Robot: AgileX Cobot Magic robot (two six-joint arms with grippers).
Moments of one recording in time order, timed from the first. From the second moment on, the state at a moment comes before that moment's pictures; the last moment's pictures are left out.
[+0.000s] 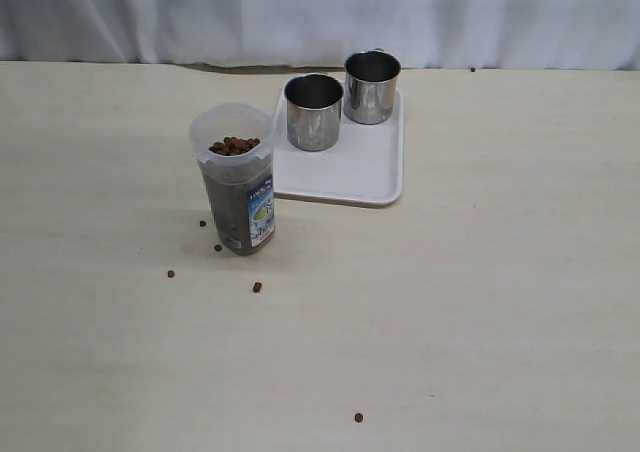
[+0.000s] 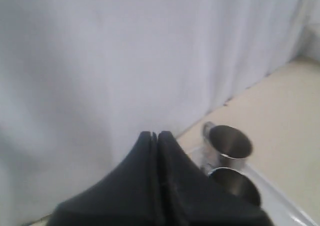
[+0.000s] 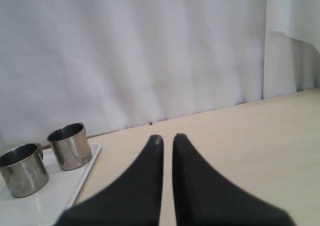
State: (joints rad) left arm 0.08 1.93 -1.61 1.73 -0.79 -1.59; right arm 0.01 0.01 0.00 0.04 0.09 0.12
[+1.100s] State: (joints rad) left arm 0.06 0.43 0.00 0.18 -0.59 -0.33; right arm 0.01 0.01 0.00 0.04 0.09 0.12
